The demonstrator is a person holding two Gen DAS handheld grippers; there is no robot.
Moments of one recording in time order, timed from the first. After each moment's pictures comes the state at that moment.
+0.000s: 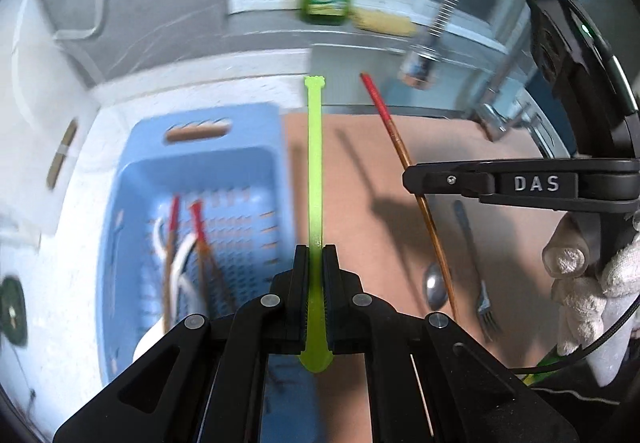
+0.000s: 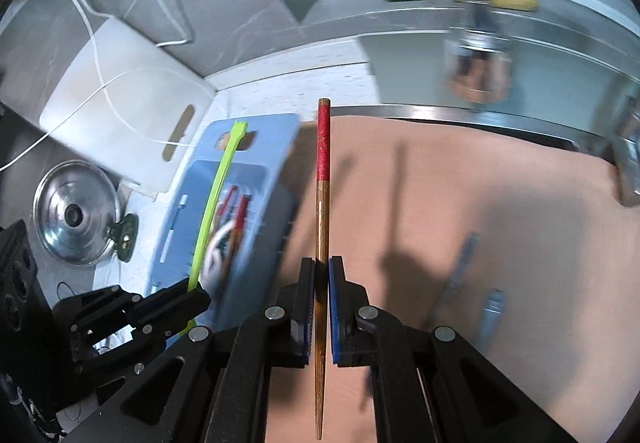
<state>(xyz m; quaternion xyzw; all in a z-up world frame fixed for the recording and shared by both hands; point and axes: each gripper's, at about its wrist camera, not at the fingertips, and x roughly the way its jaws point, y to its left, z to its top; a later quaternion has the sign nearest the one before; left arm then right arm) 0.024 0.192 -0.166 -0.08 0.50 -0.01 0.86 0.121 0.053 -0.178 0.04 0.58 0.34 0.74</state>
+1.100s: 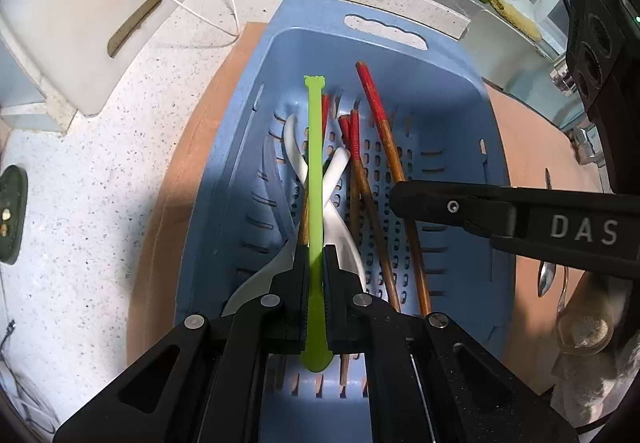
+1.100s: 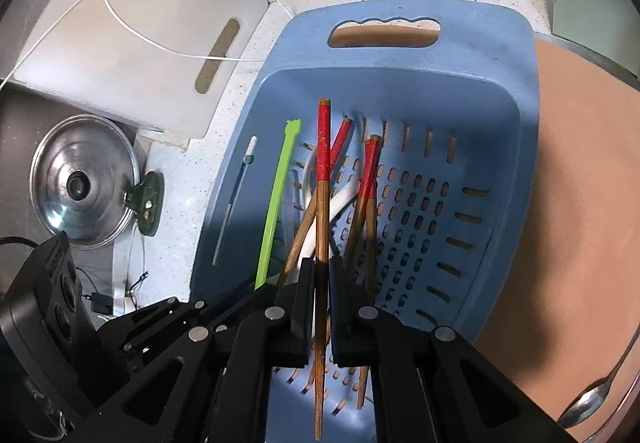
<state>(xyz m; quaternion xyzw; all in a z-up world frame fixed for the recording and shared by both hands) 0.003 0.299 -0.241 -0.17 0.56 0.09 0.80 0.091 0.212 -0.244 0.02 0.66 0.36 0.66</state>
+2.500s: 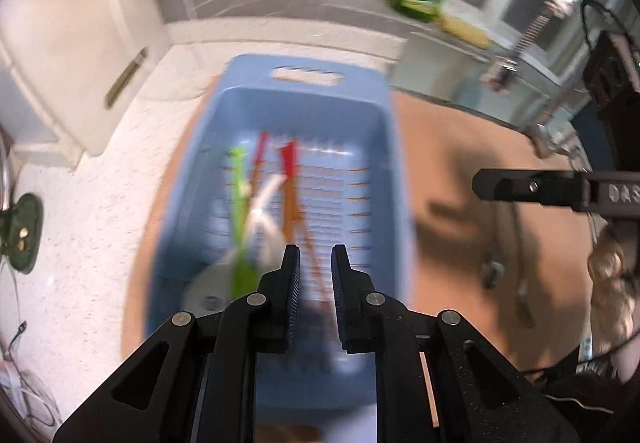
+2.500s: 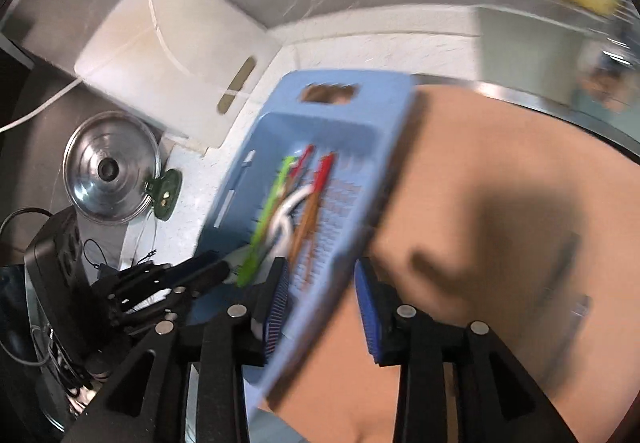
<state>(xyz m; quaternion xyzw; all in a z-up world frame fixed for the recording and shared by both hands) -0.020 0.236 -0.179 -0.13 0.51 0.06 0.85 0.099 0.069 -0.175 0.03 0.60 0.40 0.69</state>
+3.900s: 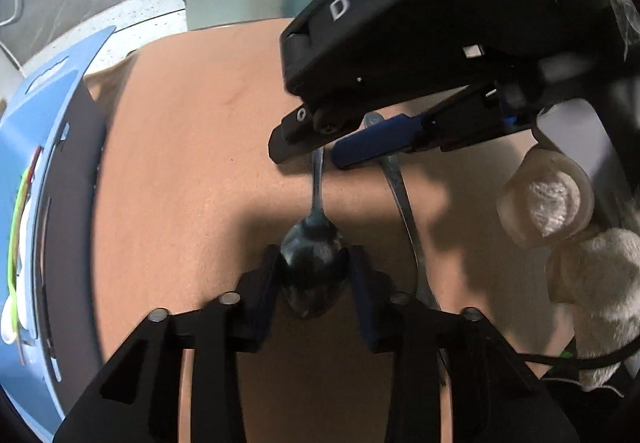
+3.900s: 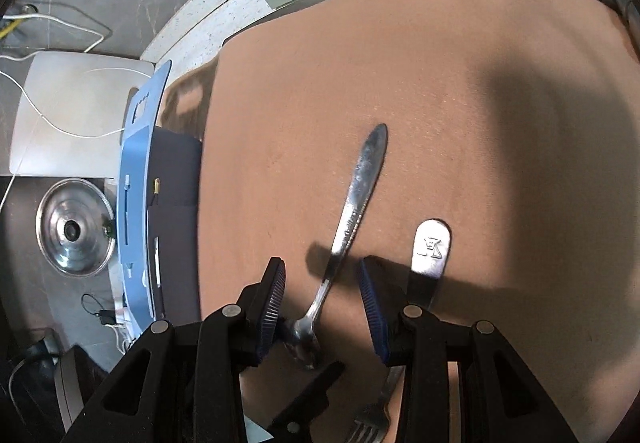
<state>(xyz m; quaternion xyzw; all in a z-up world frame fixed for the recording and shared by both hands) 0.043 0.041 -0.254 -0.07 0.55 -0.05 0.83 0.151 -0.027 -0.273 0.10 0.70 0.29 0.64</state>
